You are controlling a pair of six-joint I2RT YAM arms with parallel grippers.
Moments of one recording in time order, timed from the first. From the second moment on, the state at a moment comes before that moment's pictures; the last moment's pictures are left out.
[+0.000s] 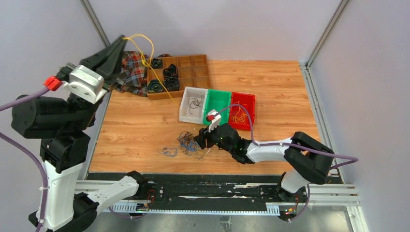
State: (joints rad) left arm -0.54 0.94 1.74 -0.26 0.18 0.52; right arm 1.02 1.55 0.62 0.63 0.10 0.30
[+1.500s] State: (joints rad) left arm -0.45 0.65 1.00 -0.25 -0.23 0.76; right arm 1.03 1.69 0.82 0.55 -0.03 0.29
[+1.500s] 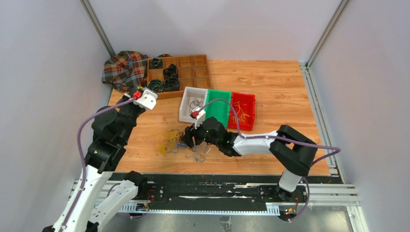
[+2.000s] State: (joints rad) left arm 0.20 0.97 0.74 -0.35 -0.01 0.86; right arm 1.06 1.79 0.88 0.35 0.09 0.31
